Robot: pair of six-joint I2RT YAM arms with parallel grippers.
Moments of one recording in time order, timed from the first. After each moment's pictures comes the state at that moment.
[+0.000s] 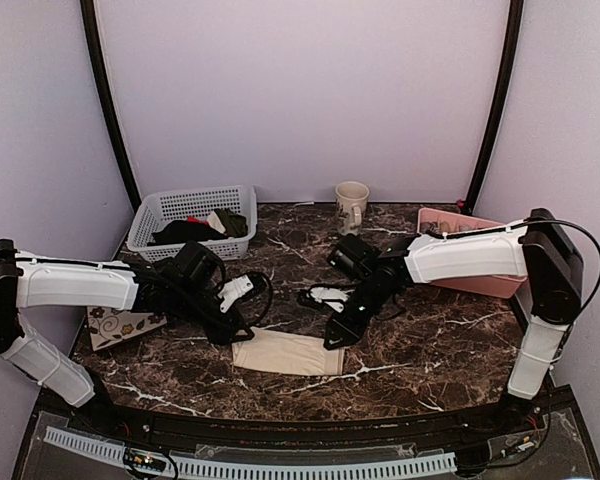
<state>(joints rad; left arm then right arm) -0.77 1.43 0.78 -0.32 0.27 0.15 0.92 1.81 1.22 -0.65 -0.37 -0.13</state>
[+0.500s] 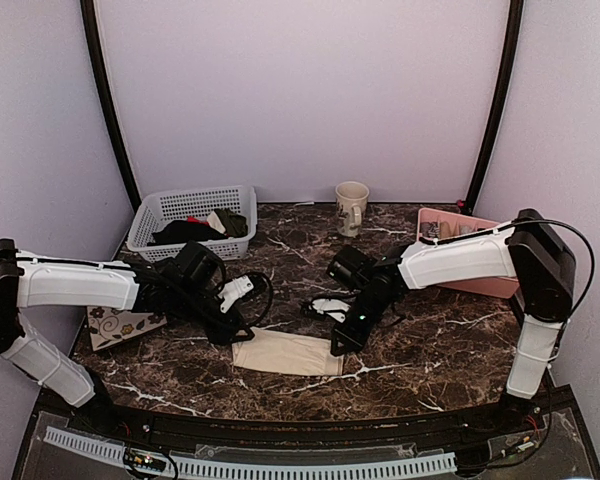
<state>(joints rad) -0.77 1.43 0.78 -0.32 0.27 0.16 0.92 1.86 1.19 -0.66 -0.36 -0.16</state>
